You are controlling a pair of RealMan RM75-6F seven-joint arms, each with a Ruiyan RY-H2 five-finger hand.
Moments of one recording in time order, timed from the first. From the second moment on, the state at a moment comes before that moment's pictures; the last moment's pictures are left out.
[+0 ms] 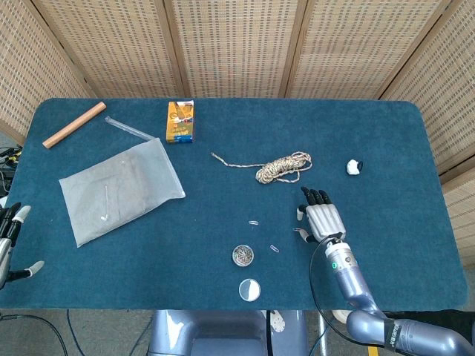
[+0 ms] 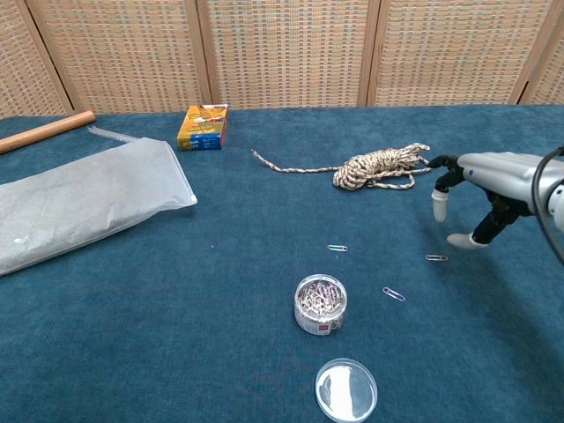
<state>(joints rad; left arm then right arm) -0.08 -1.04 -0.03 -1.67 1.44 1.44 0.07 0.58 -1.54 0.21 -1.58 -0.93 1.04 -0.60</state>
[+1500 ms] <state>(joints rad) -0.08 -1.04 -0.04 -1.67 1.42 1.42 0.06 0.66 -1.70 0.17 -1.40 -0.80 1.04 -0.68</state>
